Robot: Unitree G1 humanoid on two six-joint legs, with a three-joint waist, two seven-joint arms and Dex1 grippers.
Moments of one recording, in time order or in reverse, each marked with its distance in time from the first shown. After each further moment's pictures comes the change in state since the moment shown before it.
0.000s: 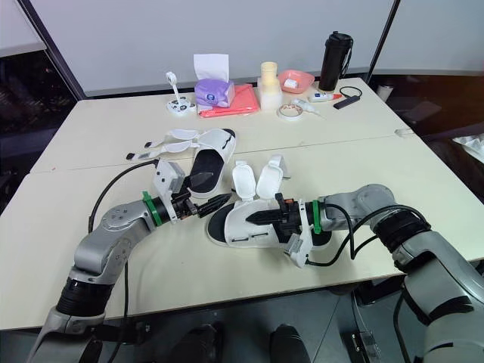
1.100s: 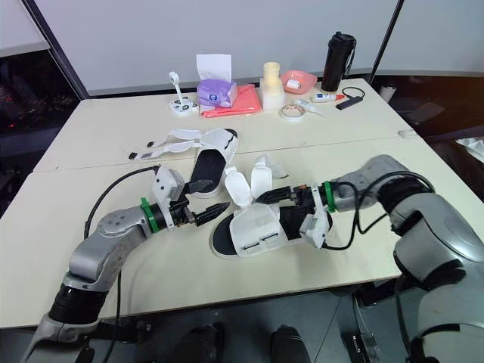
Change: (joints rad) left arm 0.049 0.049 -0.017 -0.037 0.003 -0.006 -0.039; right arm -0.231 -0.013 0.205 0.473 0.164 -0.217 0.040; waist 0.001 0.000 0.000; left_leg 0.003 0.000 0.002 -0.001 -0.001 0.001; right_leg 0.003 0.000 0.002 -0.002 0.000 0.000
